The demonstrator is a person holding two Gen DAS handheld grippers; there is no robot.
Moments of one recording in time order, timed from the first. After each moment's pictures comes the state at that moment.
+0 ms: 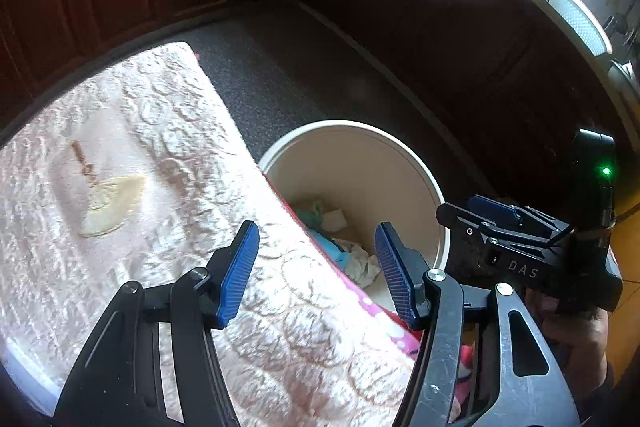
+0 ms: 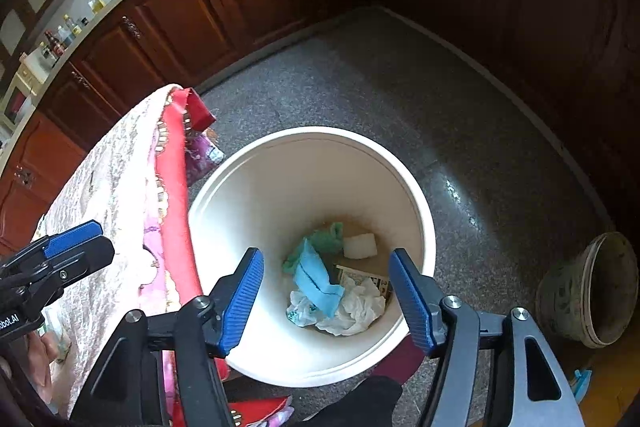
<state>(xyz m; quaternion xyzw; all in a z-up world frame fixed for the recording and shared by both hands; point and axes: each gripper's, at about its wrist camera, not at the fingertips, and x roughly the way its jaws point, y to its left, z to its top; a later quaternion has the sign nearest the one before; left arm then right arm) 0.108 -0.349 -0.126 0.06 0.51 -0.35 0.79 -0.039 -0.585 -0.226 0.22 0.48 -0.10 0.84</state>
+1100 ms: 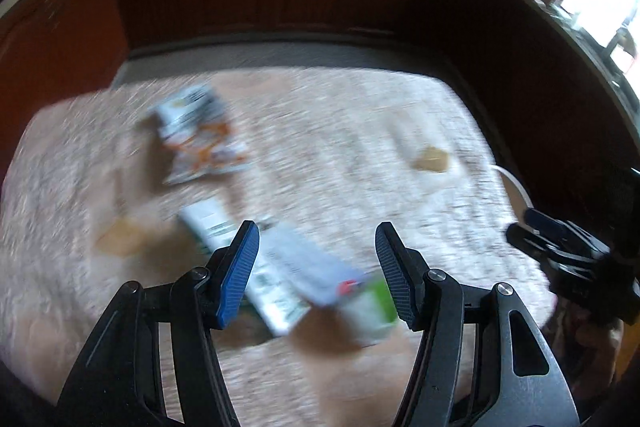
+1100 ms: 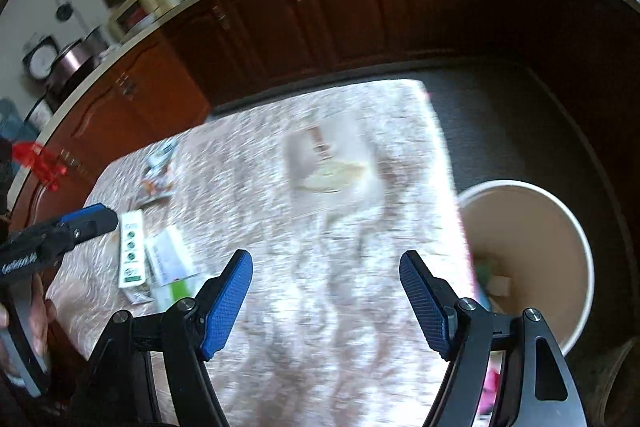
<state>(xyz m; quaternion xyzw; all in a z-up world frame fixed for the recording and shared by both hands) 0.094 -0.054 -0.085 -0.03 0.52 -0.11 0.85 0.012 -0.358 -0.146 0.13 0.46 0.12 0.87</state>
